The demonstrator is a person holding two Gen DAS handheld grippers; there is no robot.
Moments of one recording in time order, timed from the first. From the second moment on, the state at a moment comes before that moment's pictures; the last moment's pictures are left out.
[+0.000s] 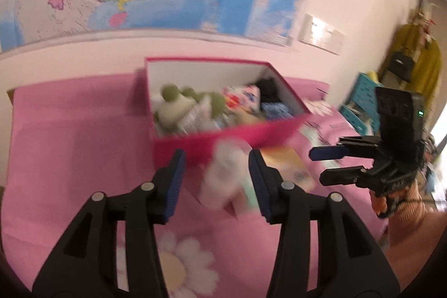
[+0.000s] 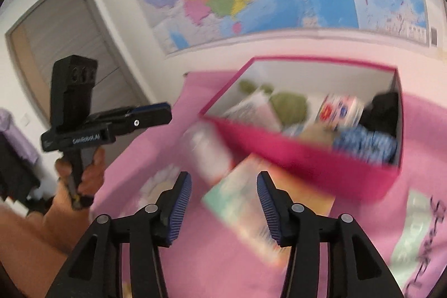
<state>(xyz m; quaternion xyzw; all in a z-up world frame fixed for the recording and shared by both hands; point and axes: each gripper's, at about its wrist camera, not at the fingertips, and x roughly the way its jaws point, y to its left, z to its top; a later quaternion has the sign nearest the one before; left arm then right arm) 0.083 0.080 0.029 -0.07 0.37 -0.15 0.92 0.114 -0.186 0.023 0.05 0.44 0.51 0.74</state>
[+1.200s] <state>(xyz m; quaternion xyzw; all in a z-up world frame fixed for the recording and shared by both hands) -0.011 0.021 -0.059 -0.11 0.49 -0.29 0.82 0.017 -0.213 -0.048 0.05 0.55 0.50 0.67</state>
